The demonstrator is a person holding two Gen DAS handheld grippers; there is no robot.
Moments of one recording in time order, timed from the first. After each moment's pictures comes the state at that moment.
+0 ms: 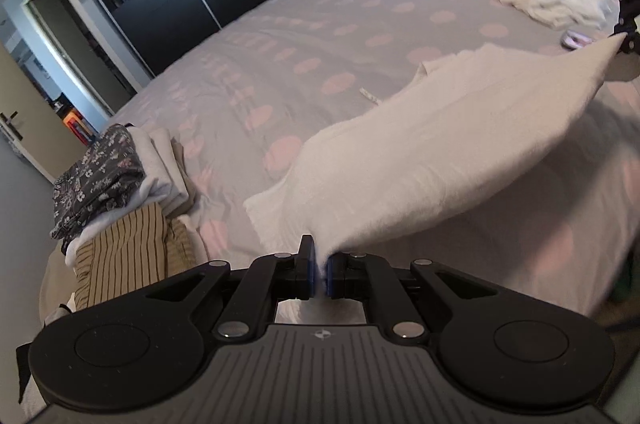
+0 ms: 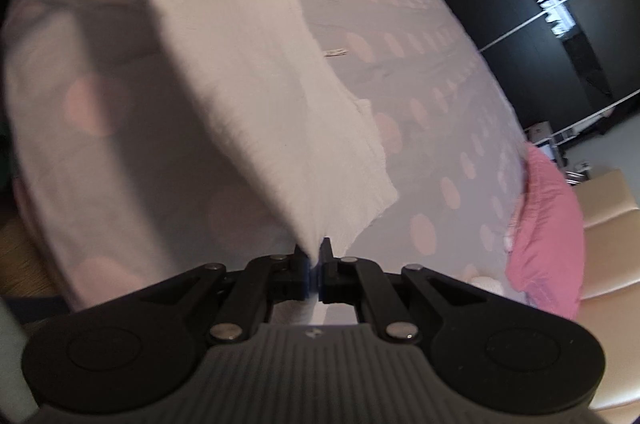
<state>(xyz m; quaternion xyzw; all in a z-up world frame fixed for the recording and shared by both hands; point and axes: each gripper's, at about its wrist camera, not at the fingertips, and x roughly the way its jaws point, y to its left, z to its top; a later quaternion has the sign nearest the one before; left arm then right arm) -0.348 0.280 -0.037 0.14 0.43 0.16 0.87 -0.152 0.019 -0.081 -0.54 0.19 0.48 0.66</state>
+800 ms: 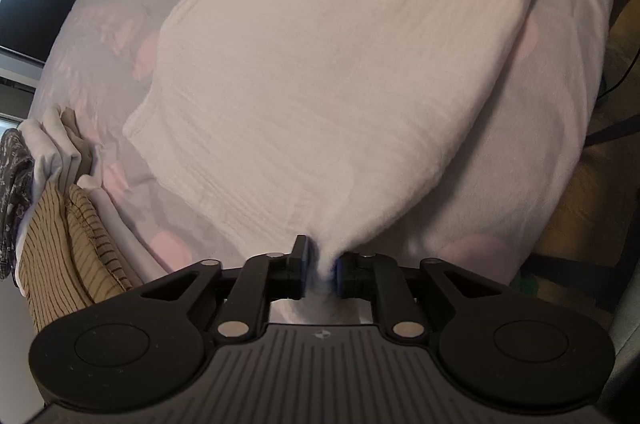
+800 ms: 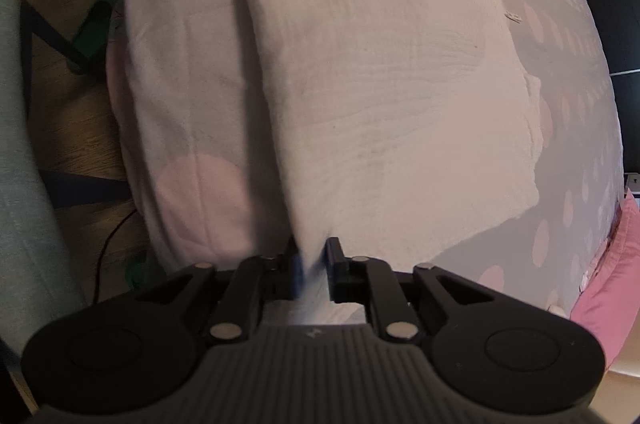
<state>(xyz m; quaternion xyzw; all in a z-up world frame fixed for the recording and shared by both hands) -0.337 0.261 -0.142 0.25 0.61 0.03 0.75 -0.197 0.014 -0.167 -0.65 0.22 0.53 0.49</state>
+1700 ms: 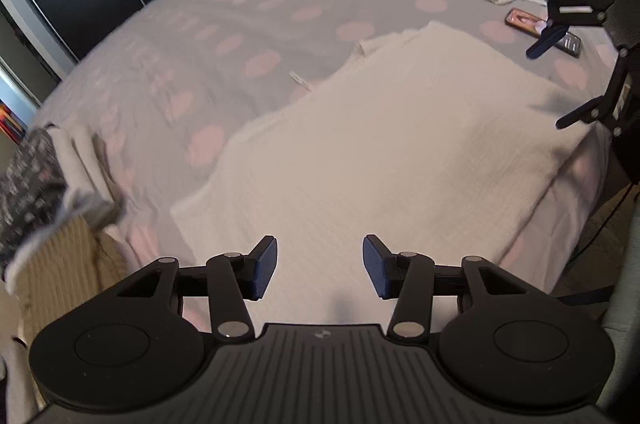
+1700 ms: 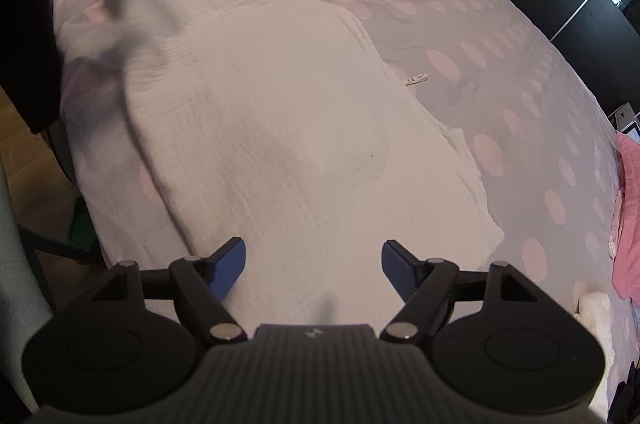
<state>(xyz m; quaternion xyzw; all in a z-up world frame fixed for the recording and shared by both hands) -0.303 0.281 -0.035 0.12 0.49 0.06 0.86 -0.168 0.035 -0.092 -0.45 0.26 0.57 0.64</state>
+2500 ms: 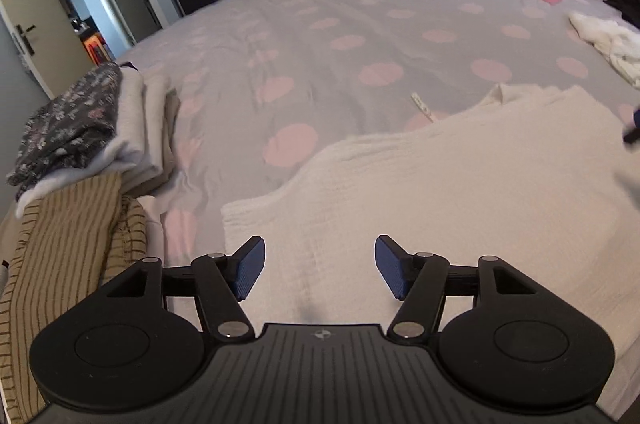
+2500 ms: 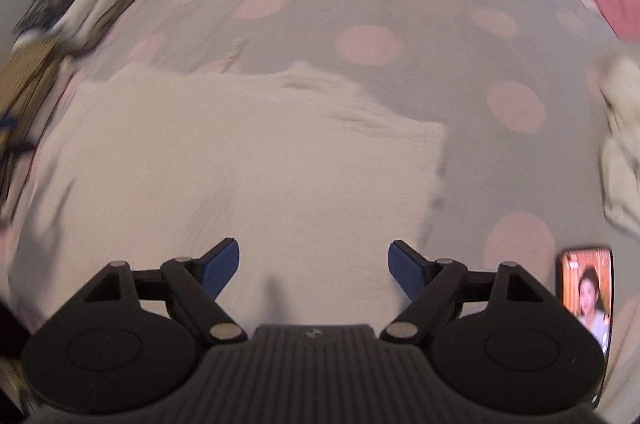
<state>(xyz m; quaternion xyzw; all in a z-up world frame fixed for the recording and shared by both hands) -0.257 0.336 -0.086 0.03 0.44 0.23 0.87 0.000 0.050 -0.112 -0.15 0.50 0.42 0.75</state>
